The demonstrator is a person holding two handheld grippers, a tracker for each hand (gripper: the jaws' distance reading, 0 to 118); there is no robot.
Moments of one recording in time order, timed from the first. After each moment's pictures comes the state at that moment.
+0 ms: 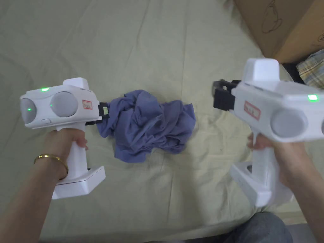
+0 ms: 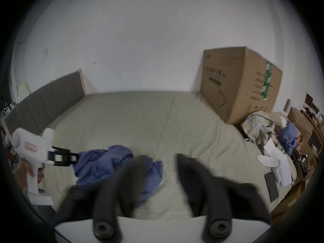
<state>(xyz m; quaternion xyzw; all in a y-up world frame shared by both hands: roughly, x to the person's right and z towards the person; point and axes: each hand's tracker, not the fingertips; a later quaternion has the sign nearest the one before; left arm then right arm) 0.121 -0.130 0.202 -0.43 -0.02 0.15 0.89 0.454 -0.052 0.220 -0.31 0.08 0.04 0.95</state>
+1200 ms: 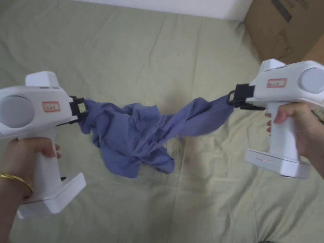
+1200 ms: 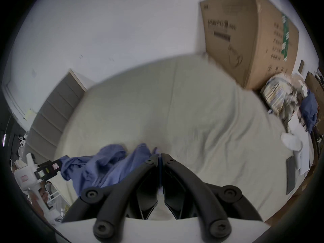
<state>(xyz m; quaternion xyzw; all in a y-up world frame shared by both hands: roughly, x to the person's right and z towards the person) 0.062 -0.065 0.227 -0.34 0.00 0.19 0.92 0.506 -0.015 0.149 -0.40 0.11 -0.09 0.90</state>
